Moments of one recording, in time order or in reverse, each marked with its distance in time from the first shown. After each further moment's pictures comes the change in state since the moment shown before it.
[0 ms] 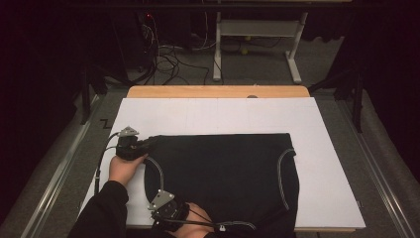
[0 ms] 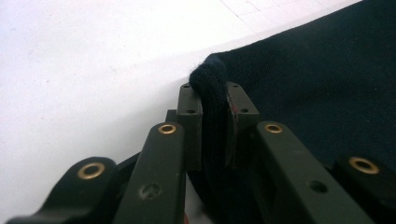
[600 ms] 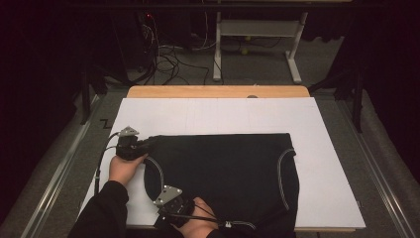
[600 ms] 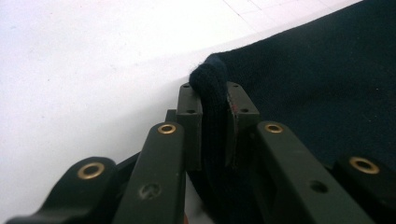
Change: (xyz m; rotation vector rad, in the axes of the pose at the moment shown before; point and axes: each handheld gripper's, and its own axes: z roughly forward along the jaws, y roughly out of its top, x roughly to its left) left arm 0.000 0.000 0.000 0.001 0.002 -0.001; right arm -0.014 -0.003 -0.007 -0.028 0.023 0.008
